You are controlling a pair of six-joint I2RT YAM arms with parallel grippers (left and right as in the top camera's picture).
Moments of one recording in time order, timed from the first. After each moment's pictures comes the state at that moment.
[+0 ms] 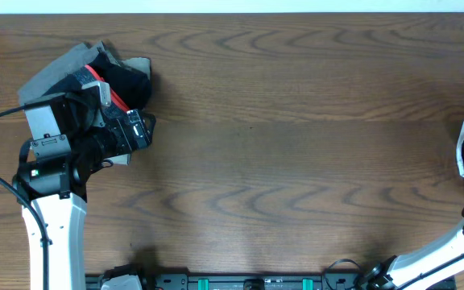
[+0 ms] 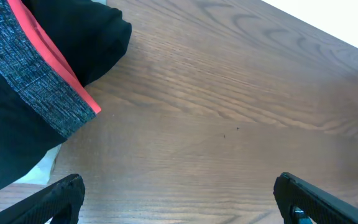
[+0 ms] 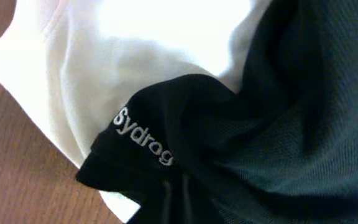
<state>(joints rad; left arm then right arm) 0.21 1.14 1.06 -0.80 0.50 -0.15 -0.76 2.02 1.32 -0.53 0.03 0.37</state>
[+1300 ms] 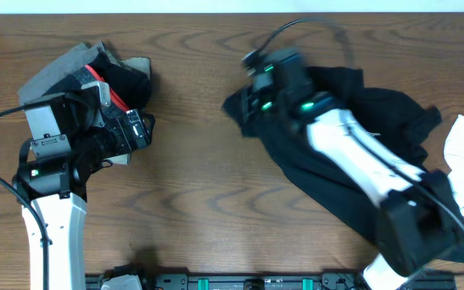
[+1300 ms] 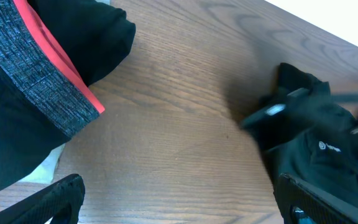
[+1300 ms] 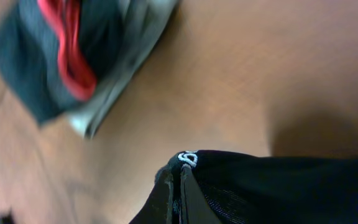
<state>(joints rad) 0.21 1.14 1.06 -0.80 0.49 -0.15 0.53 1.81 1.32 -0.26 -0.43 0.37</state>
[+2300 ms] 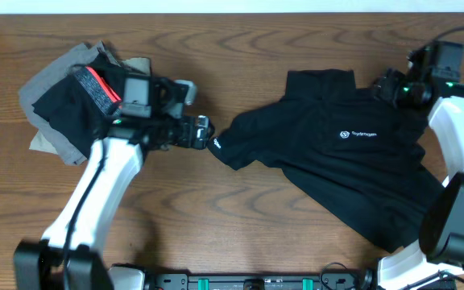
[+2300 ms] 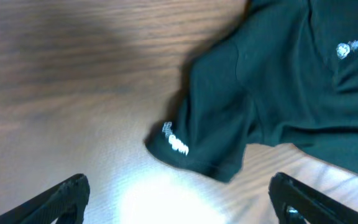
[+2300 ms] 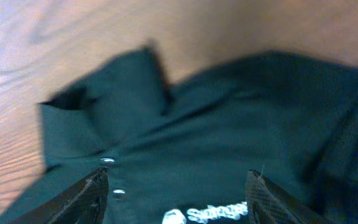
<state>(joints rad) -0.18 1.50 1.06 -0.61 0.41 0.01 -0.22 1.78 1.32 -0.59 -0.23 0.33</state>
